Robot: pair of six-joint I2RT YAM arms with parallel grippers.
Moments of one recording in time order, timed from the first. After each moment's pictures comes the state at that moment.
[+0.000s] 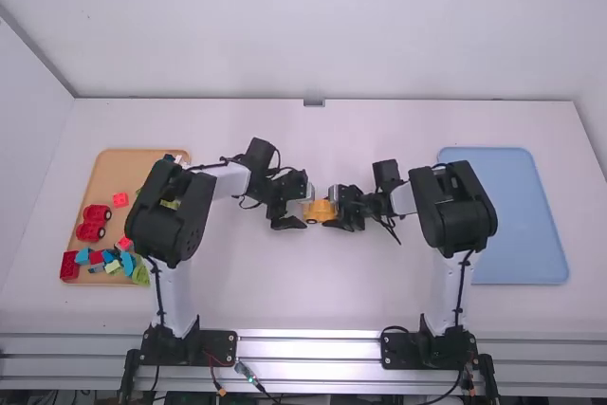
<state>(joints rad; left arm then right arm) -0.28 2.03 1.11 -0.35 0.77 1.15 0.22 2.14 0.87 0.12 -1.03 -1.18</state>
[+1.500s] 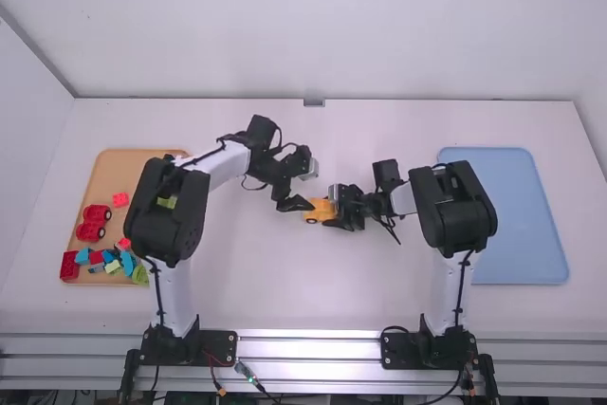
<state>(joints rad) -0.27 2.03 1.32 -0.56 0.90 1.12 0.22 2.14 0.87 0.13 -1.02 -1.16</state>
